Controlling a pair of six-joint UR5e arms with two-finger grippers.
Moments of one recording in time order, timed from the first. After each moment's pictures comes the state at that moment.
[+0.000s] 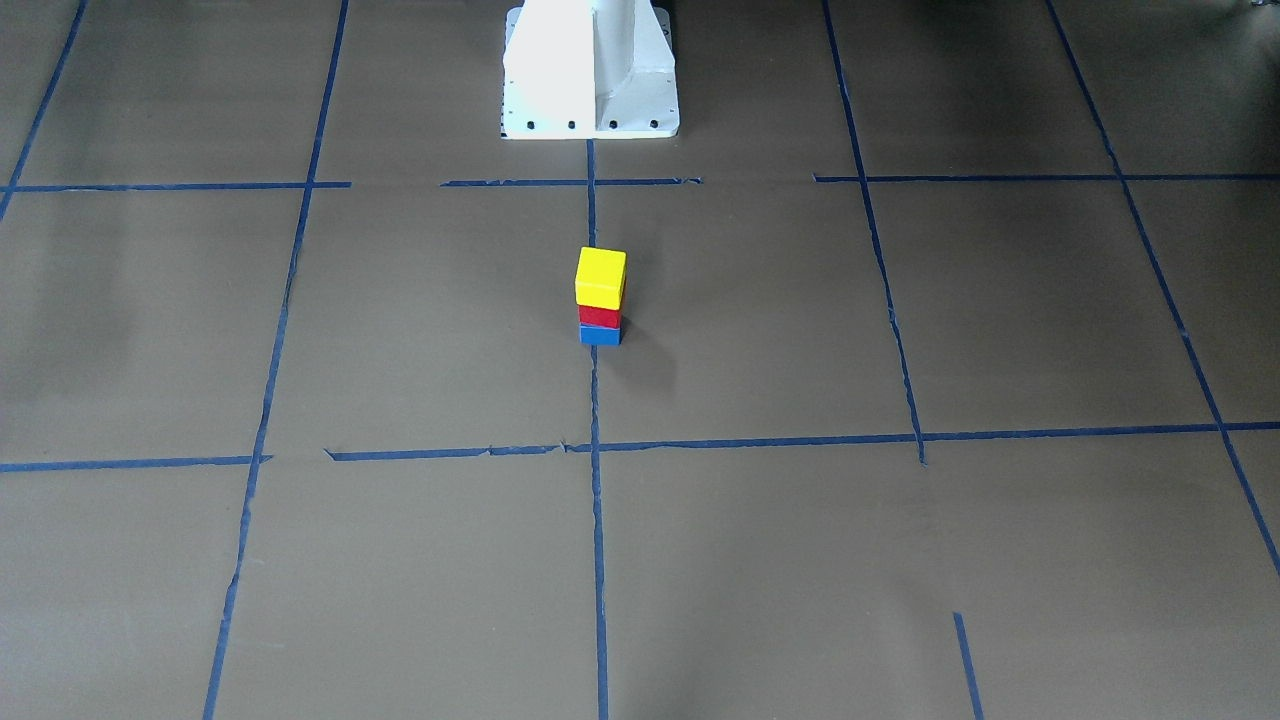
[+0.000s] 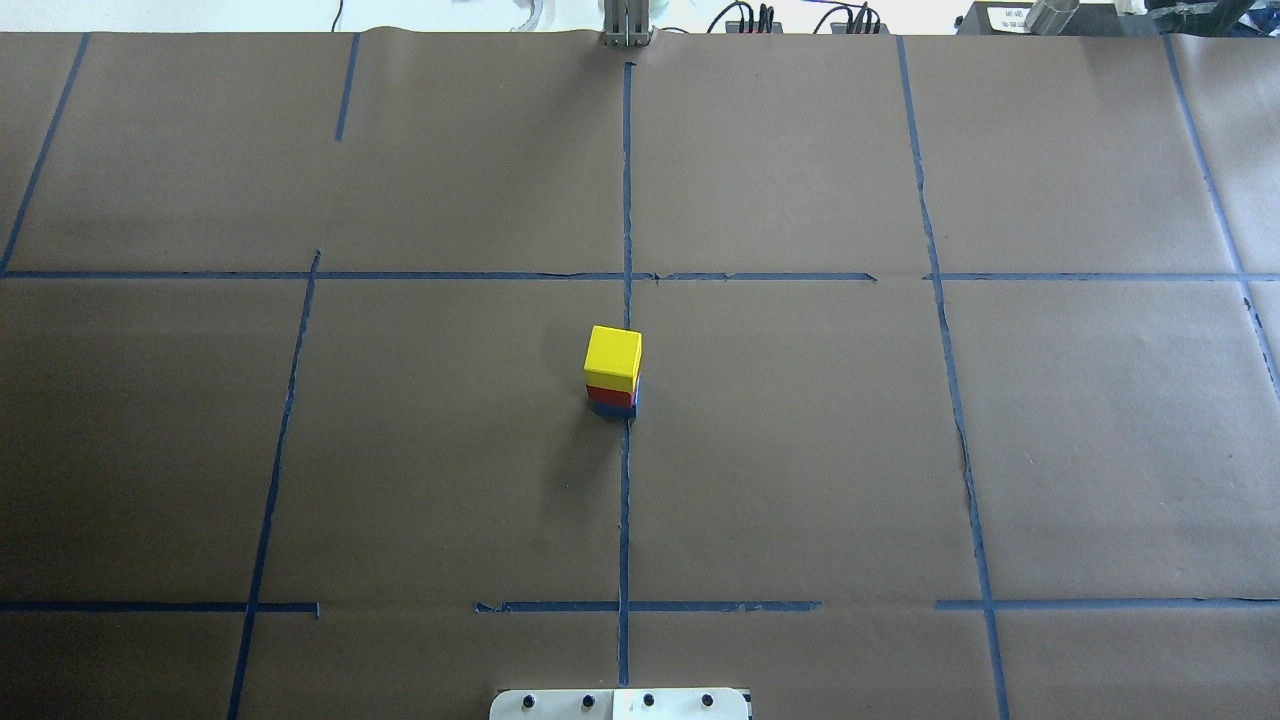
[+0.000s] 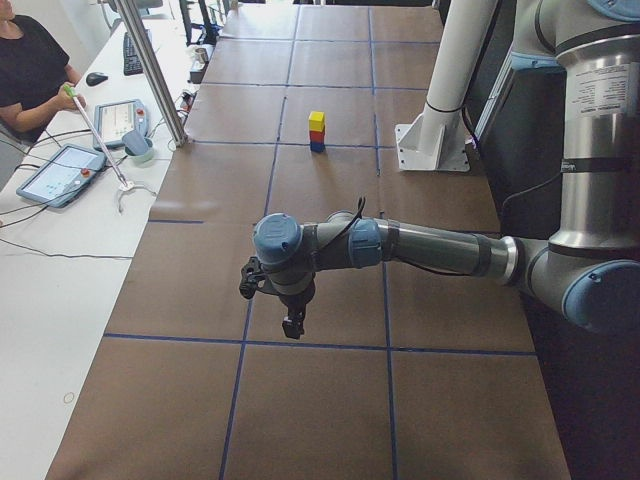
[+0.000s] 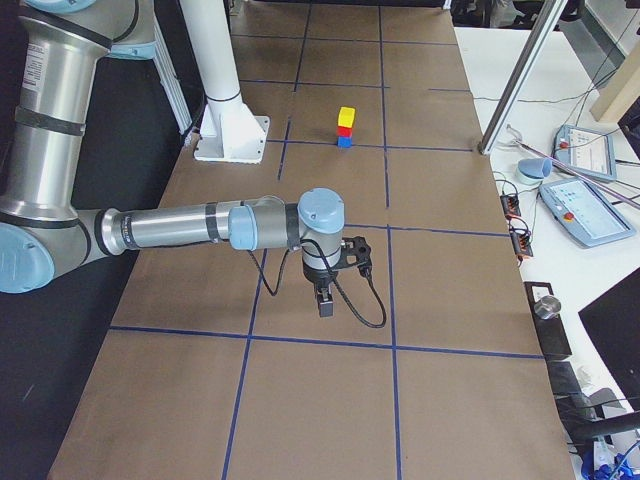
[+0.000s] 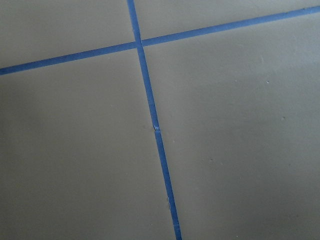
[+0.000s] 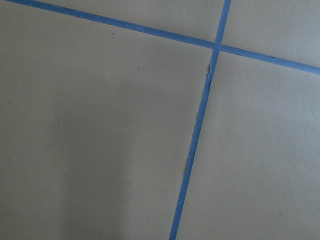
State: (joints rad) left arm -1.57 -1.49 -1.79 -1.31 -2.39 0.26; right arm 1.47 -1.83 1.98 -1.64 2.29 -0.08
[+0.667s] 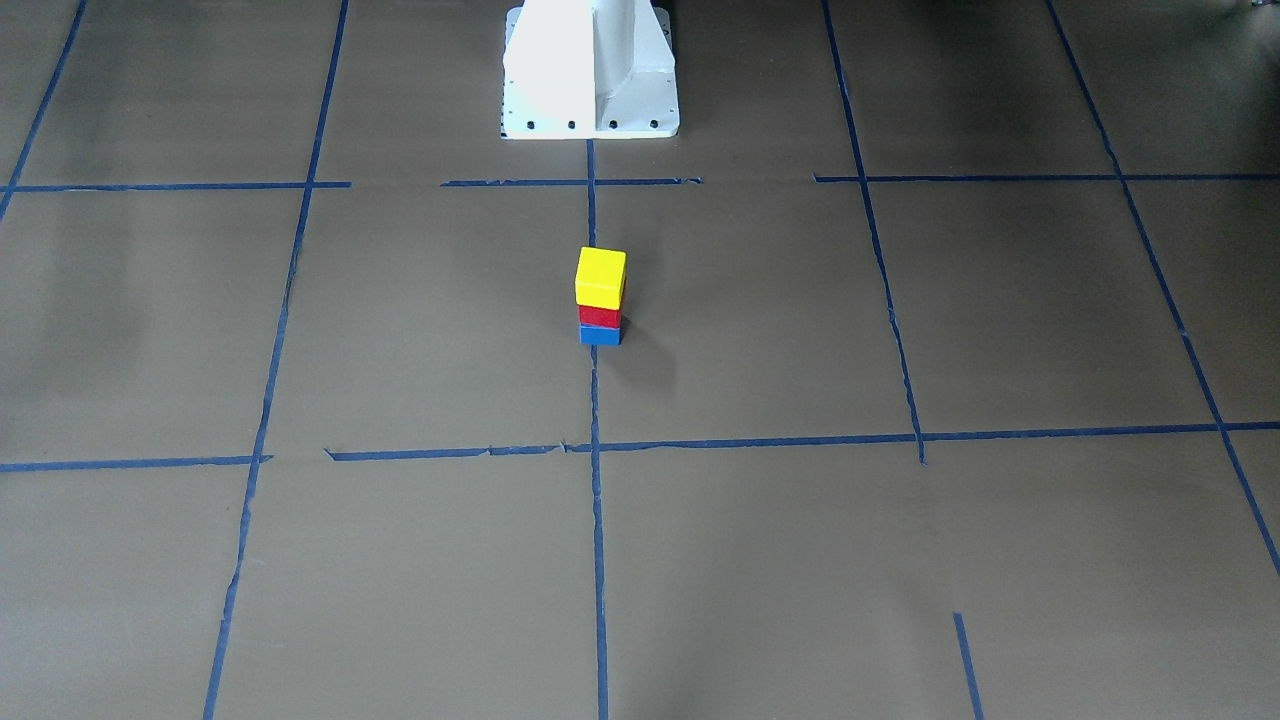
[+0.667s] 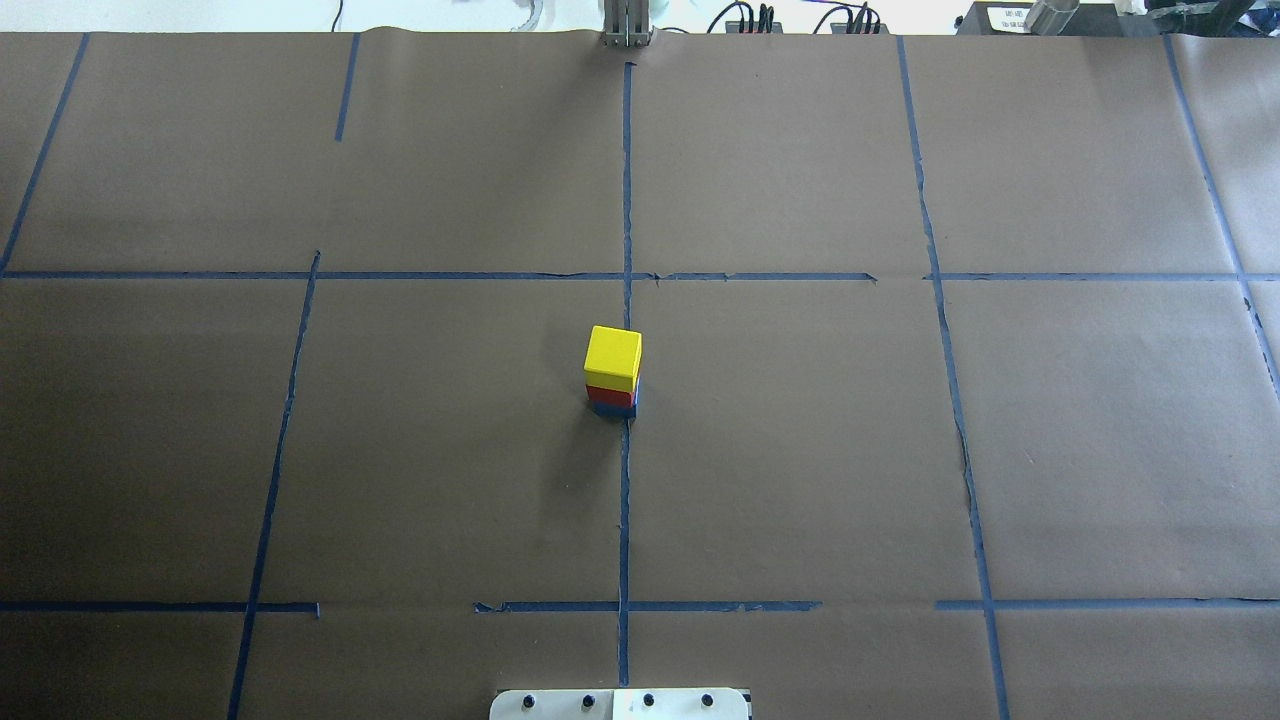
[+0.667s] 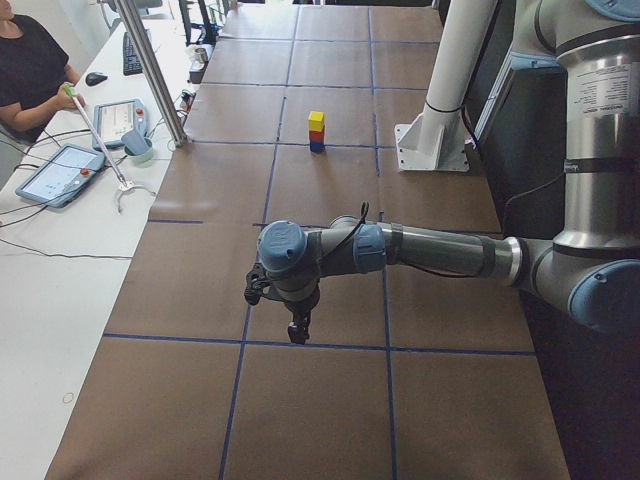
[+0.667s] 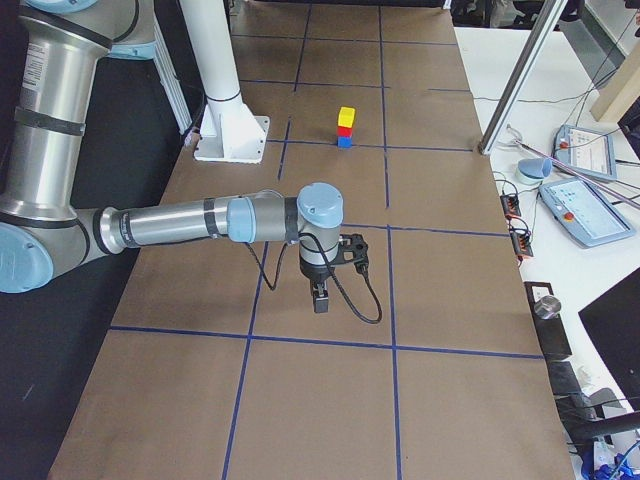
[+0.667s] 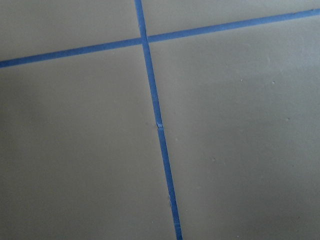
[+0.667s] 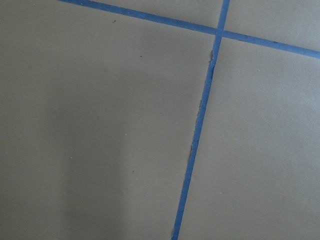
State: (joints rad) left arm -1.57 -1.46 -1.80 -1.32 -2.39 0.27; right arm 1.47 -1.83 2.00 -1.68 2.29 -0.09
